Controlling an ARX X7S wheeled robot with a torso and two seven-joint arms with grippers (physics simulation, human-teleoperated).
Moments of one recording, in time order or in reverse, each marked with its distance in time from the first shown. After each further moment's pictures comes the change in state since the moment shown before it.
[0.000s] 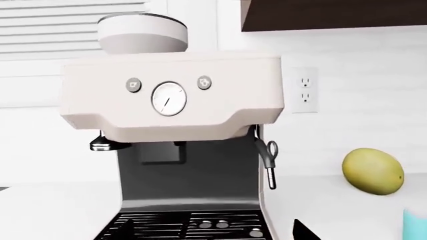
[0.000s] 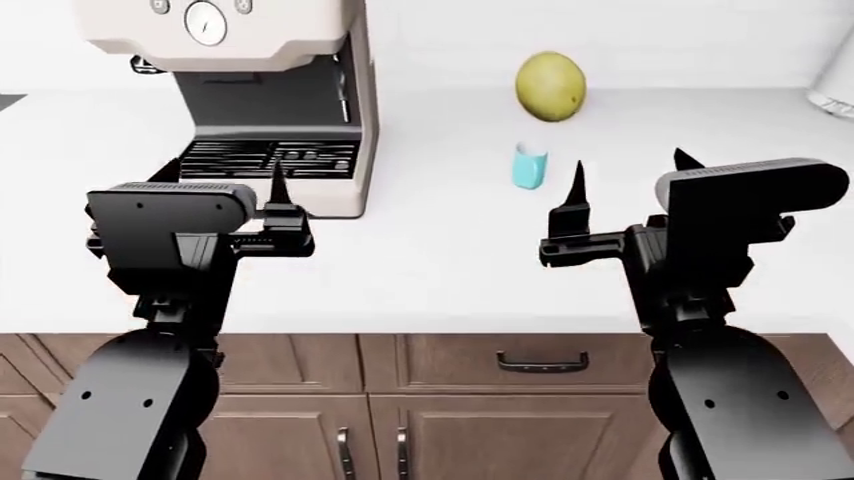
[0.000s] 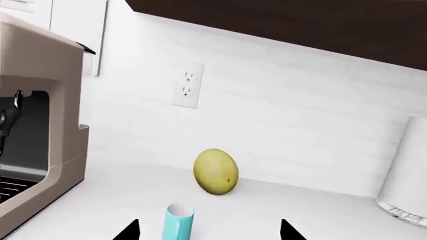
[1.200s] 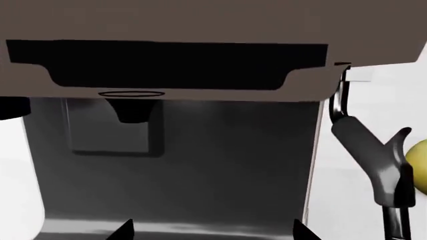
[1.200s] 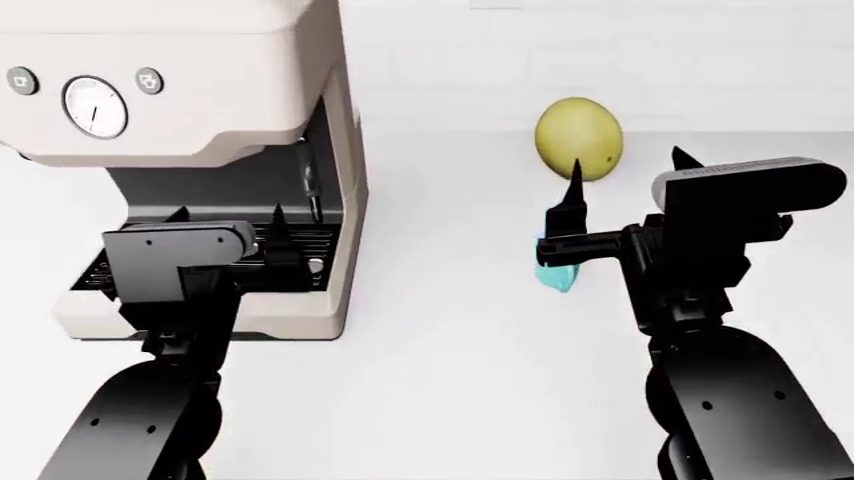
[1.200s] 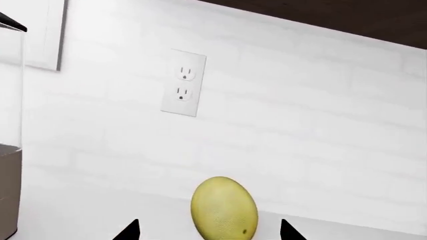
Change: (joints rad) left arm 0.093 -0.006 -0.022 -0.026 -0.061 0.008 -0.035; right arm 0.003 0.013 -0.019 -0.004 0.021 -0.004 0.031
